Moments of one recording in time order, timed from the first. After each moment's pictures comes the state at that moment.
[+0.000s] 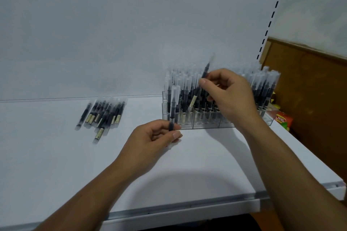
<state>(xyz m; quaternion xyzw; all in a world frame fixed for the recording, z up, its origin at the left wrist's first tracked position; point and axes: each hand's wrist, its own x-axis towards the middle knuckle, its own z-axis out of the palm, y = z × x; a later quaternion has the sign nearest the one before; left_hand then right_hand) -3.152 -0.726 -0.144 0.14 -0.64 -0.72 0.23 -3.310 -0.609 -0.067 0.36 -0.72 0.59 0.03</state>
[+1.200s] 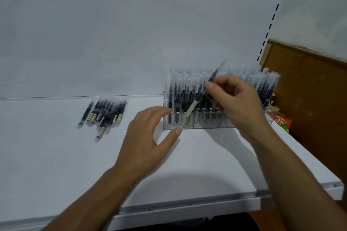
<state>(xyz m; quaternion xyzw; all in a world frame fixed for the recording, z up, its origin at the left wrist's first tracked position) -3.143 -0.727 -0.141 0.17 -0.89 -0.25 0.33 -3.296 -0.590 -0.066 0.37 -0.68 0.63 -0.02</state>
